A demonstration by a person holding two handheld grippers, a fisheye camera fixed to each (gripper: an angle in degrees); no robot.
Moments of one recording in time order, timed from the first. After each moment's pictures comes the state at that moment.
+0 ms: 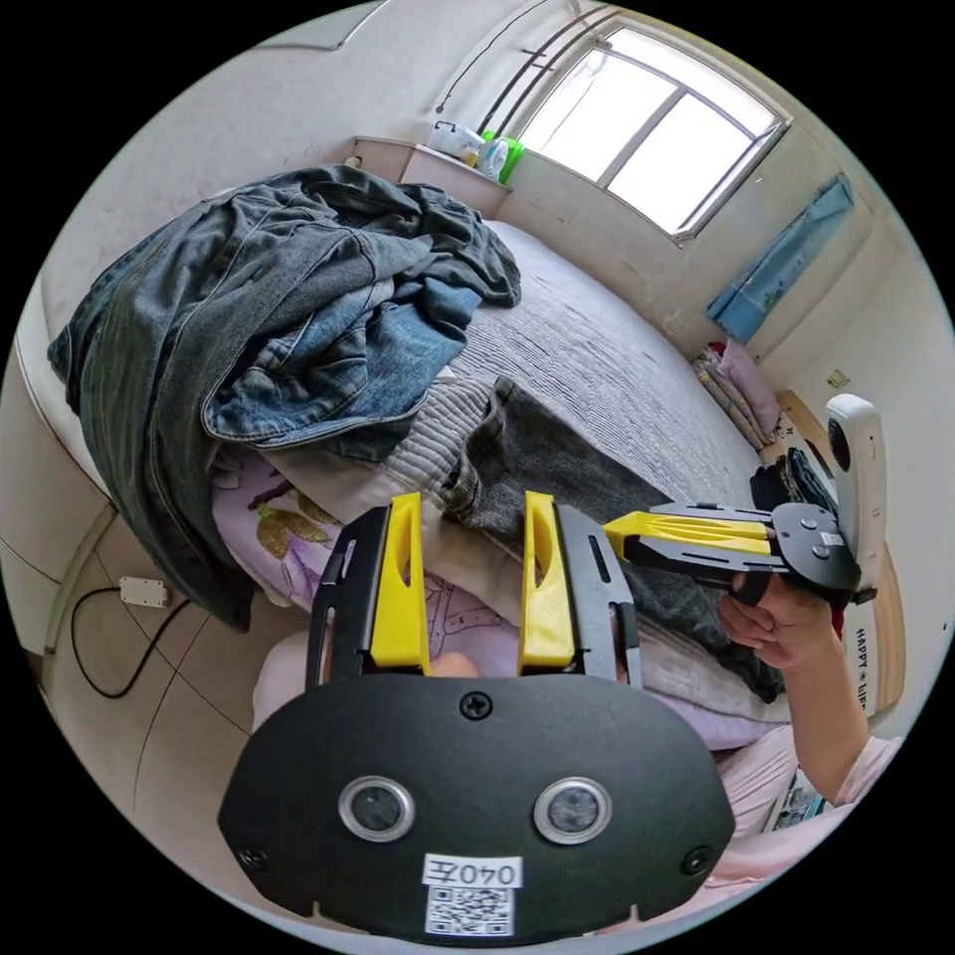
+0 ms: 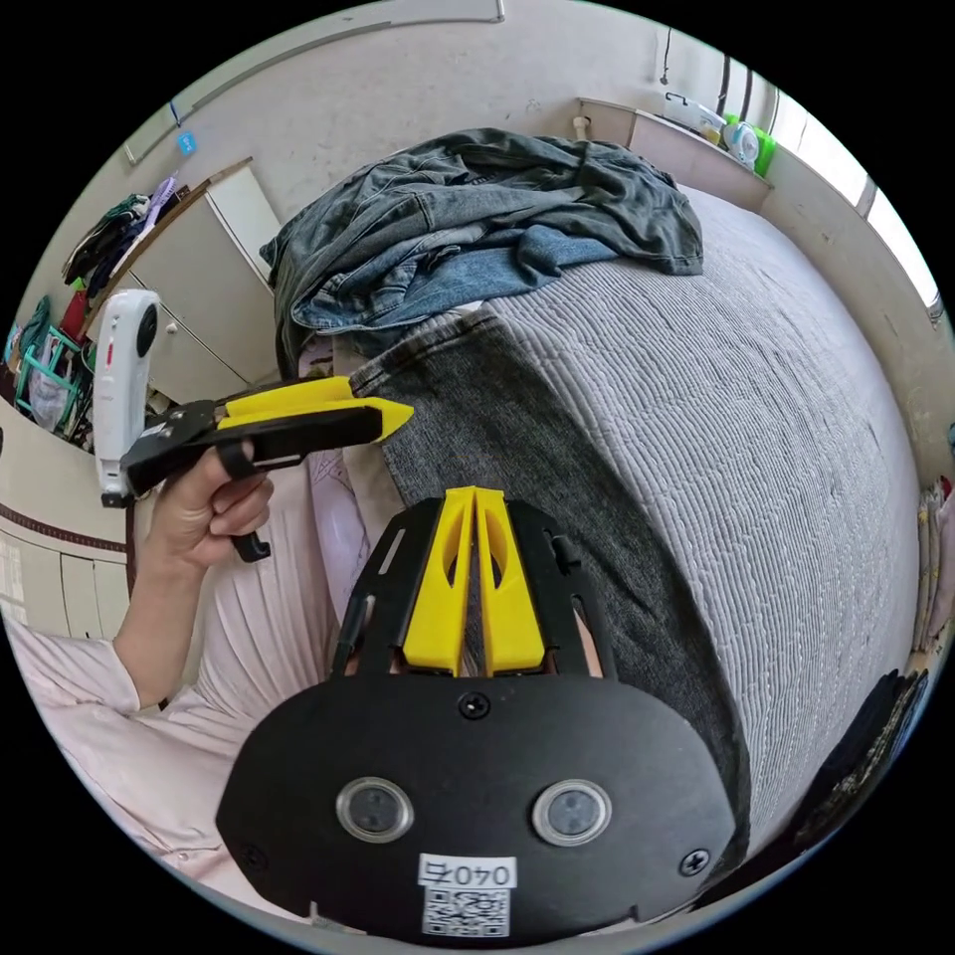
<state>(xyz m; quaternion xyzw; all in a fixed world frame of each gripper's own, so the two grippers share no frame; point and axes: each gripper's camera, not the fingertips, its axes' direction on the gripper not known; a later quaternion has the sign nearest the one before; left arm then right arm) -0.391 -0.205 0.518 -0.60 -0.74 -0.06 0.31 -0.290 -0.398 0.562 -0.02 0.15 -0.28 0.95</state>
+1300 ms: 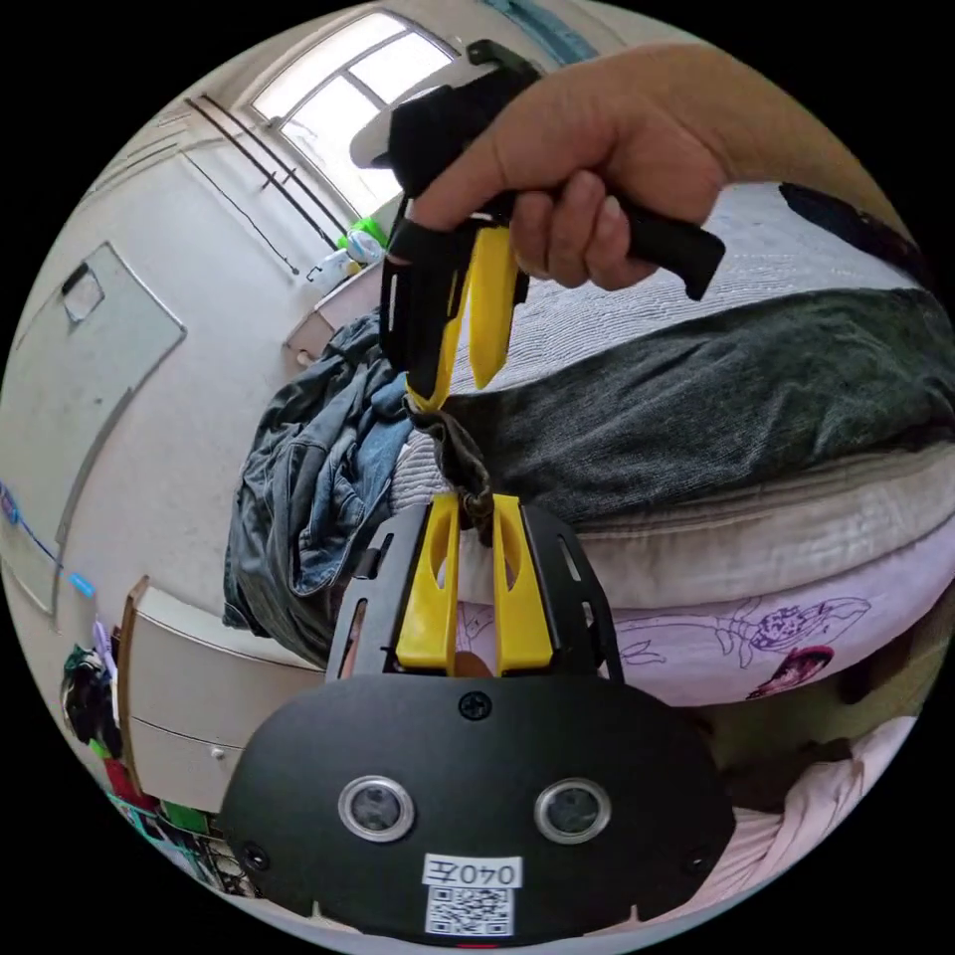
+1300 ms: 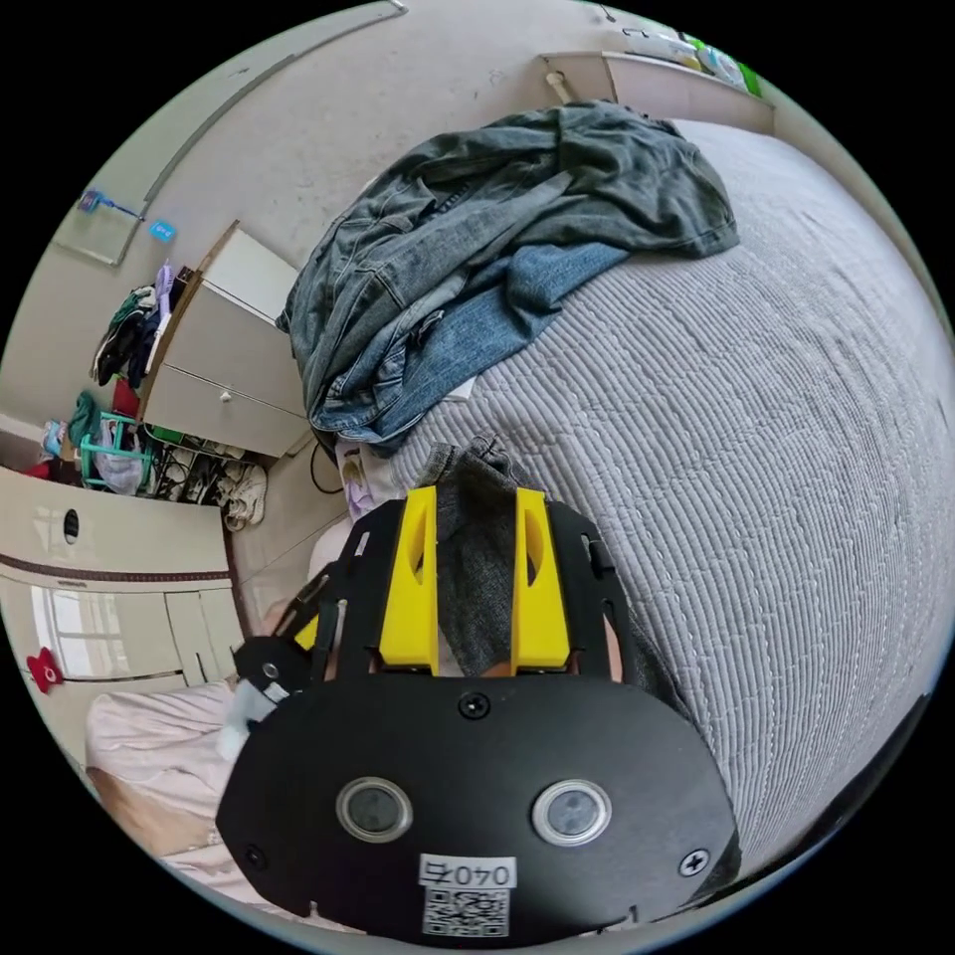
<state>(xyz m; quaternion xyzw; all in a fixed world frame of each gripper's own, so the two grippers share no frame) -0.263 -0.020 0.353 -0.80 -0.53 0.26 0.10 -0.289 -0.573 0.550 -0.11 0.03 -0.20 0.97</state>
